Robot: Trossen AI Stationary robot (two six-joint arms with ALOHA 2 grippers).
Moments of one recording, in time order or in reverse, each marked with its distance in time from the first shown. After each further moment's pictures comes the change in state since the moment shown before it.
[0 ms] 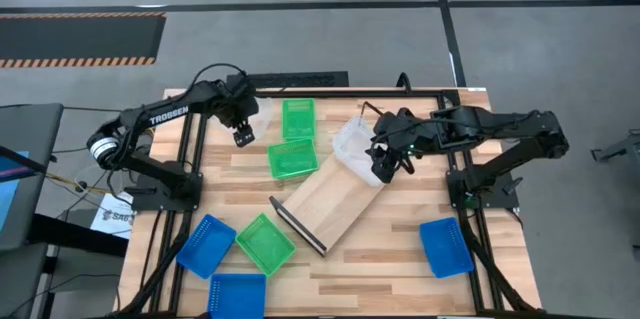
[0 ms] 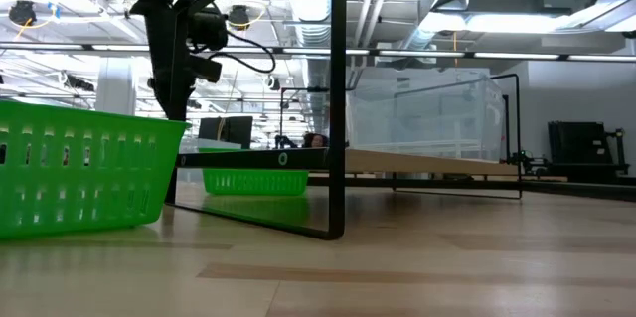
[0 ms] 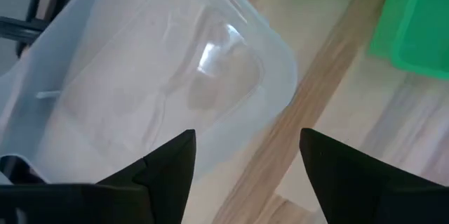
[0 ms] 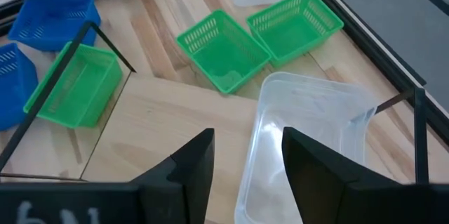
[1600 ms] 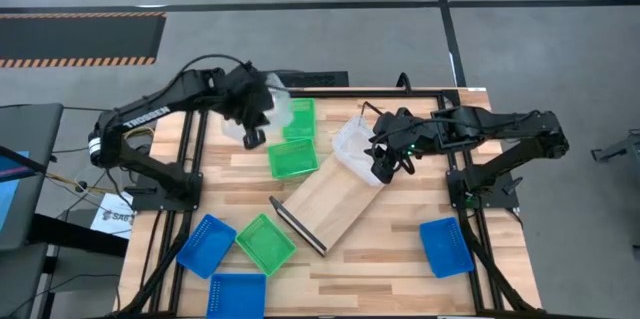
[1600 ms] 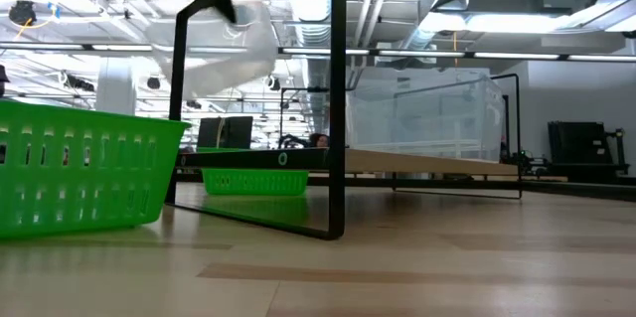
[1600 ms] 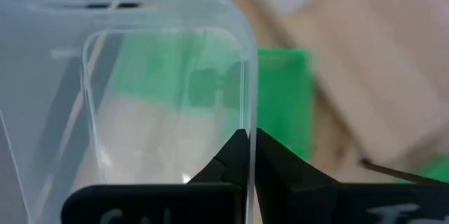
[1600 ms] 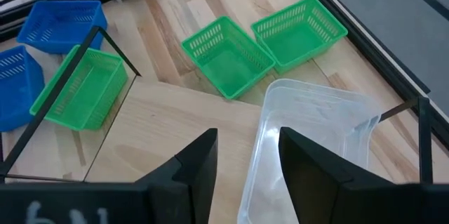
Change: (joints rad) left arm -0.379 -0.006 0.568 -0.299 0.055 -0.159; right arm 0.003 0.000 0.000 0.023 -0.004 -0.019
